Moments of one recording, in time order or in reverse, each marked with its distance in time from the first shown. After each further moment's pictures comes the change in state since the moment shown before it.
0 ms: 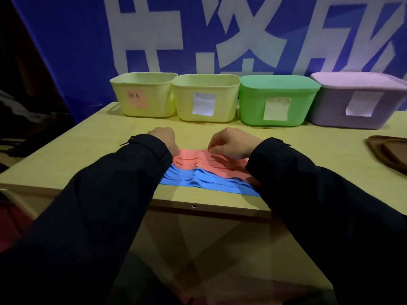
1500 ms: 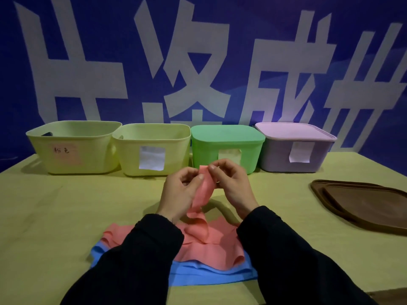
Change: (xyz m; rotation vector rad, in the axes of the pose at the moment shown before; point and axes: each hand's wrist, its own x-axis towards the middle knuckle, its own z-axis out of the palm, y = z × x) left_hand 0.032 0.145 0.040 -1.359 0.223 0.542; right_hand -0.018 0.073 -0.027 0.962 0.735 0.030
